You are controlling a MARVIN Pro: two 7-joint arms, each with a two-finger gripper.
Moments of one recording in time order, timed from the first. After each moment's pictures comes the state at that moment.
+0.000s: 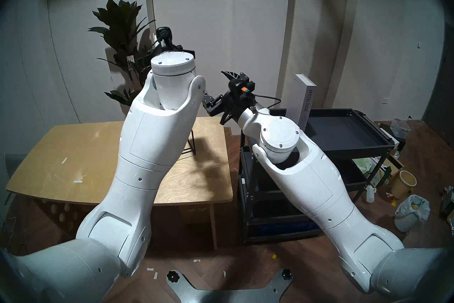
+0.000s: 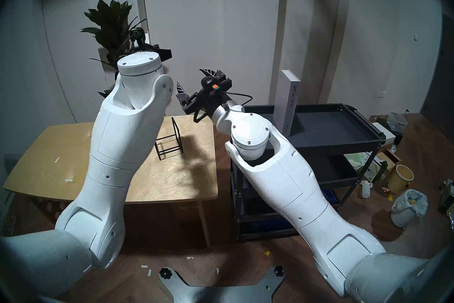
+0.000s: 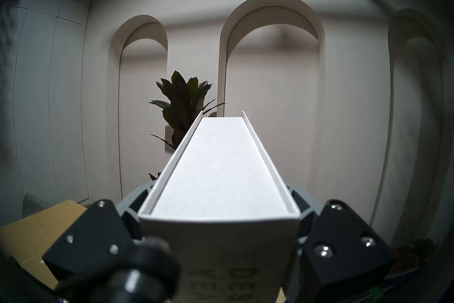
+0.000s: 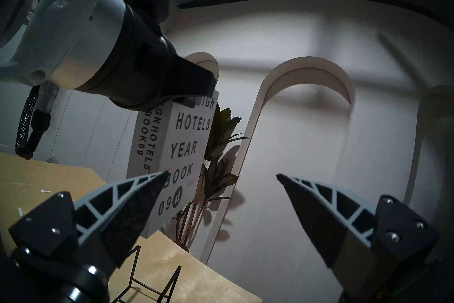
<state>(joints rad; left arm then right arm) 0.86 -1.46 -1.22 -1.76 -0.37 0.71 0.86 -1.06 -1.33 0.98 -1.70 0.15 0.09 0.03</state>
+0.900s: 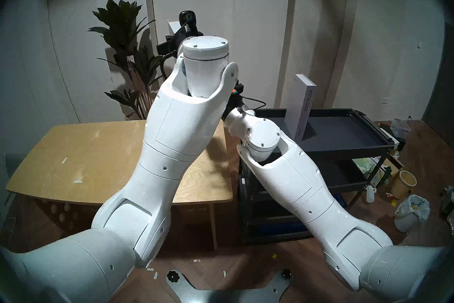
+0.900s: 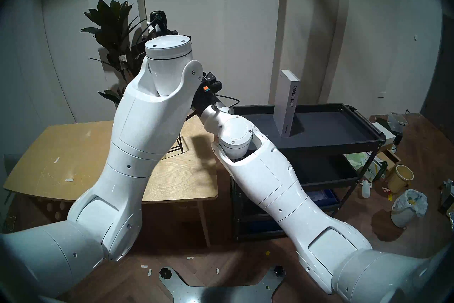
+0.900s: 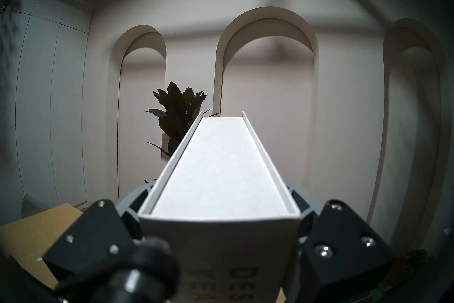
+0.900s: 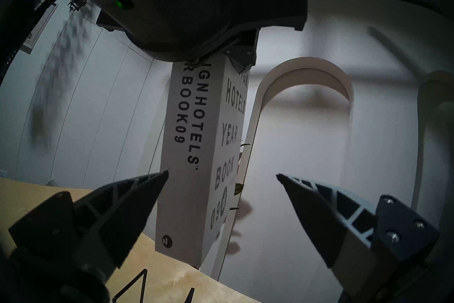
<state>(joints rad) 0.77 -1.57 -1.12 -1.71 -0.33 0.71 0.98 -1.01 -1.43 0.96 -1.53 0.20 -0.03 0.00</state>
